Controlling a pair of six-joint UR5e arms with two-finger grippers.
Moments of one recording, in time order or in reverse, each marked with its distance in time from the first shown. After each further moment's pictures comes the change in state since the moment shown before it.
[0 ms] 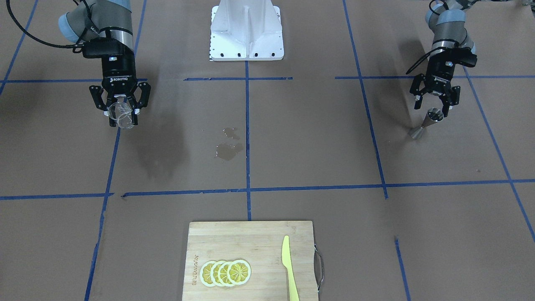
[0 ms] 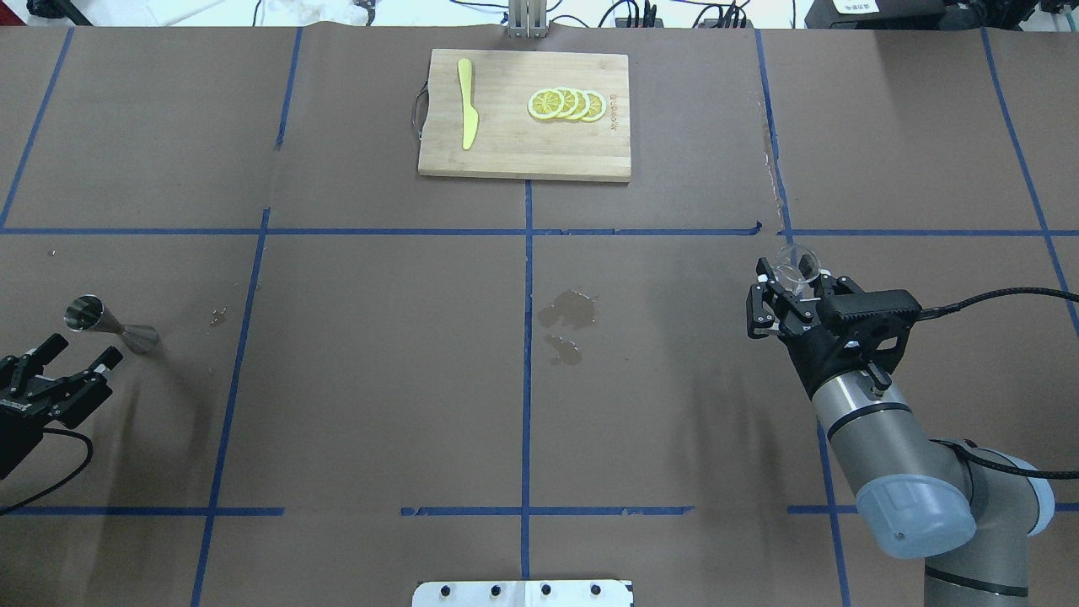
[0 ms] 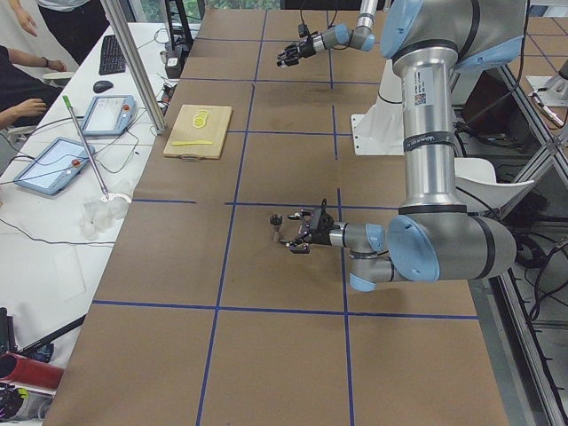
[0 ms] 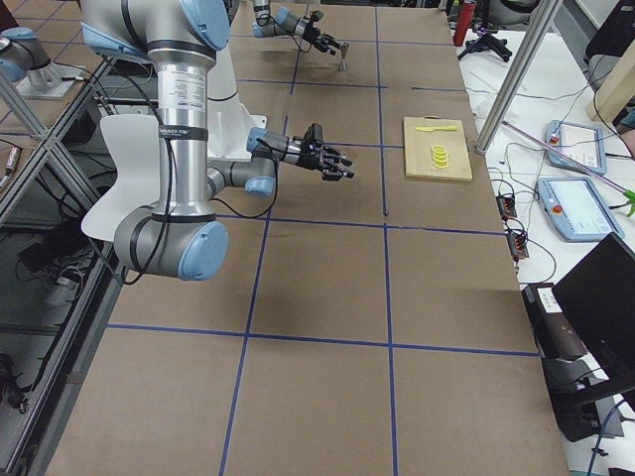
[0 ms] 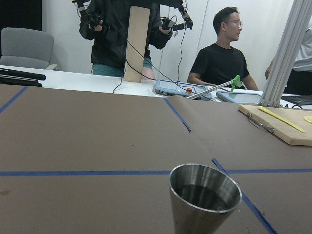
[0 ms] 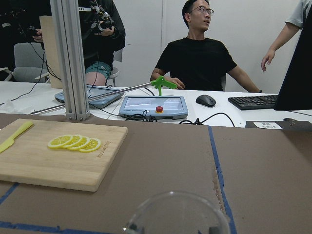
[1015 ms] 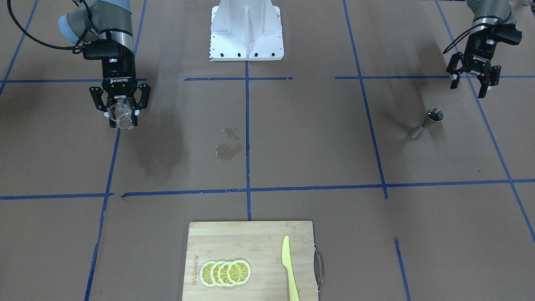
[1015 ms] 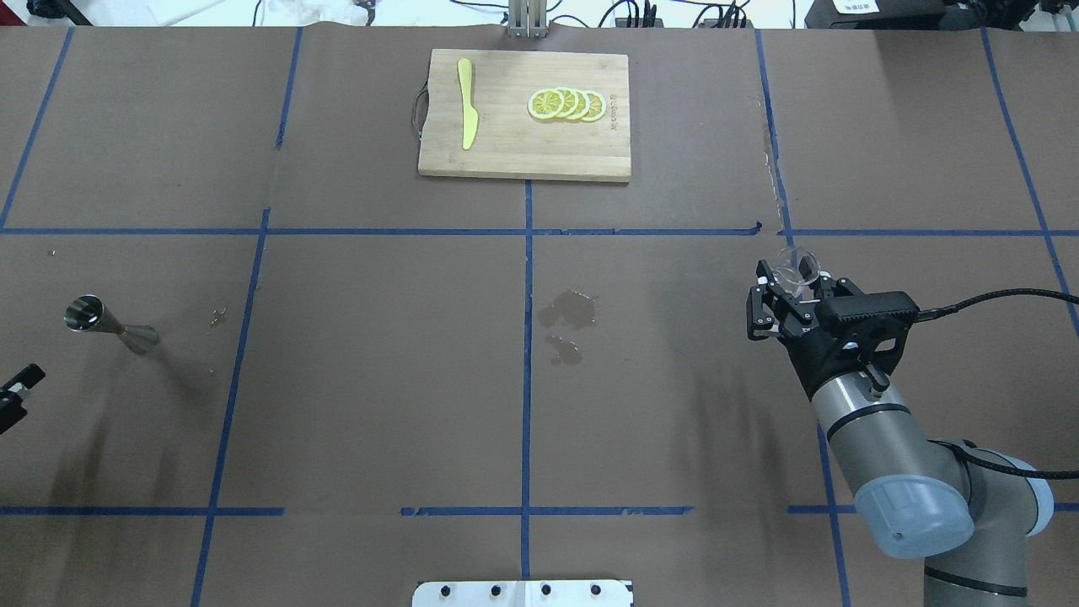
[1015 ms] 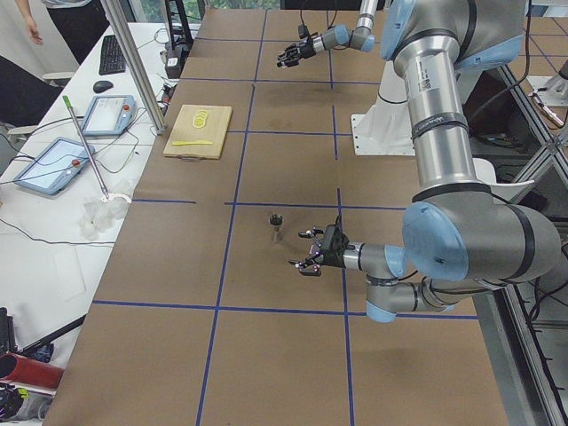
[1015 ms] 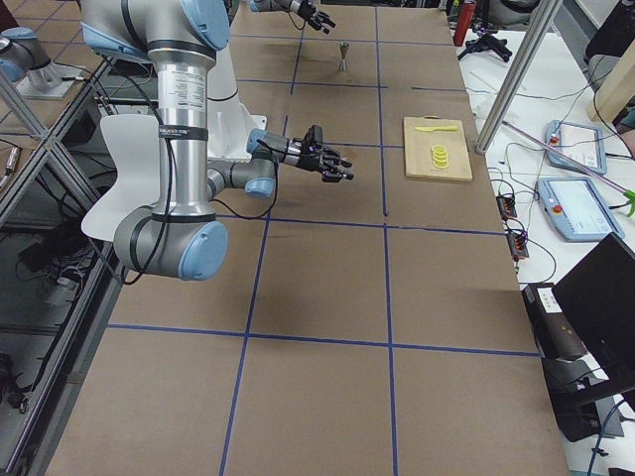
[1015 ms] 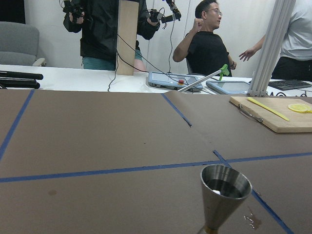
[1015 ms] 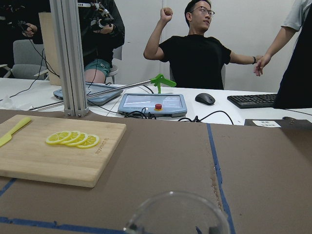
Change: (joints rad) left arm 0.044 0.244 0.016 -0.225 -0.003 0.007; right arm -0.001 -0.002 -0.010 0.001 0.003 0.000
